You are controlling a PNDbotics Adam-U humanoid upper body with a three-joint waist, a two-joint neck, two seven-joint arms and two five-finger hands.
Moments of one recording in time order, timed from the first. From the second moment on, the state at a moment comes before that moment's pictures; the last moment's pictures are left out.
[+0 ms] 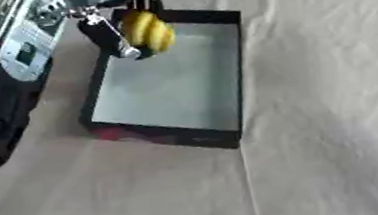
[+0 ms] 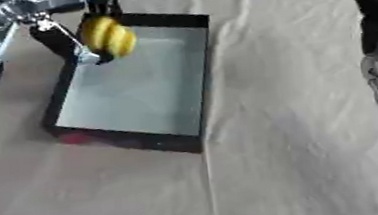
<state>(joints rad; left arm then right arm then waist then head) -0.97 0.44 -0.33 -1.36 -0.69 -0.26 -0.75 -0.53 -0.53 0.15 -1.64 -0.46 0.14 -0.52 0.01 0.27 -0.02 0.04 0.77</state>
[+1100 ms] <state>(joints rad) -0.96 0.71 -0.11 -1.27 -0.71 -0.13 -0.56 -0.51 -0.55 0.15 -1.65 -0.46 0.15 -0.52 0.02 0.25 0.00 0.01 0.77</state>
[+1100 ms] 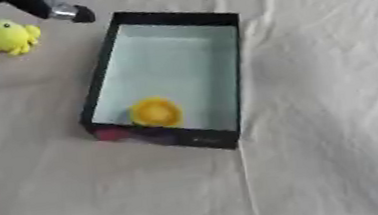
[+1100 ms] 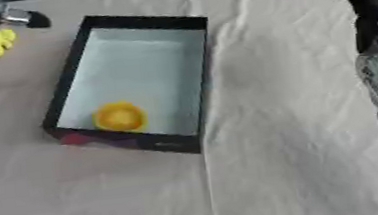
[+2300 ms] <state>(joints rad) -0.98 0.79 0.07 -0.78 -0.96 -0.02 -0.38 -0.54 -0.55 0.17 -1.67 -0.45 0.18 -0.49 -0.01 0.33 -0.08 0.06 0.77</state>
